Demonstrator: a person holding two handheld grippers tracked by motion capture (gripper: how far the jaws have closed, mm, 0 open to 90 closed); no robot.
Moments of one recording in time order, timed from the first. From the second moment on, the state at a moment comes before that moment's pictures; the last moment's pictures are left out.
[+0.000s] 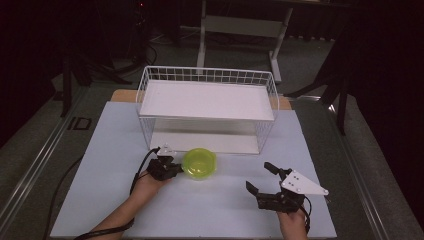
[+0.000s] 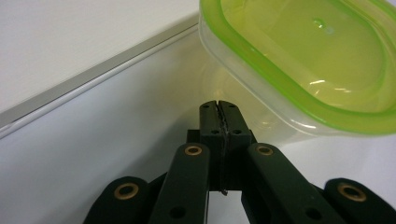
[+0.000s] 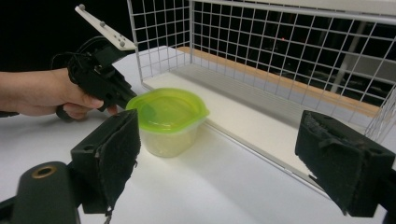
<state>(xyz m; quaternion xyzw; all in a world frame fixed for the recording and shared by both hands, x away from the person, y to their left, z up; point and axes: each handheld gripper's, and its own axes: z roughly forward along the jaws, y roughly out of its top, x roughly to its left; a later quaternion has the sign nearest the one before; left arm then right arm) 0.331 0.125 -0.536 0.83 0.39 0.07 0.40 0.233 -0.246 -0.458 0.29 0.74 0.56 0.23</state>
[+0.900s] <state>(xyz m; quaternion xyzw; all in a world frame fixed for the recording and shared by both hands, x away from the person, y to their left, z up) 0.334 0.080 -0.537 0.84 0.35 0.04 0.41 0.233 -0.244 -0.459 0.29 0.75 0.56 0.22</state>
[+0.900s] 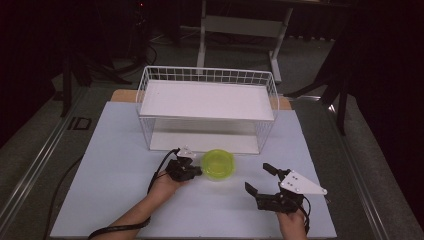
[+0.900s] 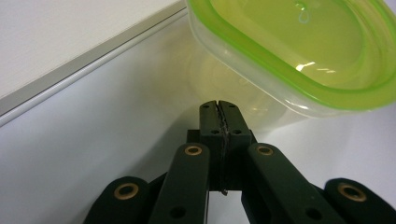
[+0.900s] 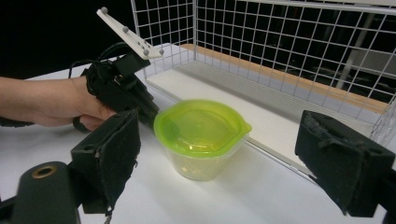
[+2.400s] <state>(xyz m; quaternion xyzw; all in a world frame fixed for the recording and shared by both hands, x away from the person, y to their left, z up) 0.286 0.128 -0.461 0.77 0.35 0.04 0.54 0.259 -0.227 -0.452 0.31 0.74 0.56 0.18</state>
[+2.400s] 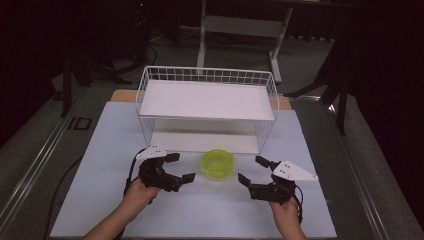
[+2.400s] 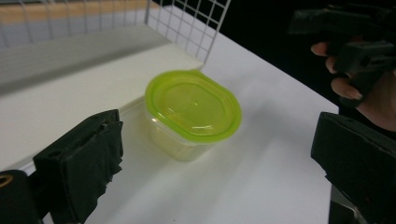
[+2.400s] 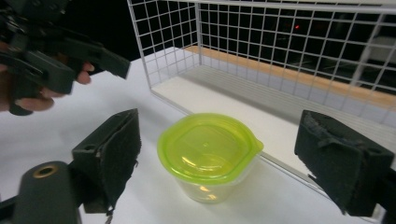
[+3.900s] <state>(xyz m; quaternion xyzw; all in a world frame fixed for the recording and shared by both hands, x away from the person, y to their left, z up) 0.335 0.086 -0.506 0.75 0.47 -0.07 0.47 0.340 -0.209 -0.506 0.48 0.74 0.46 -0.01</state>
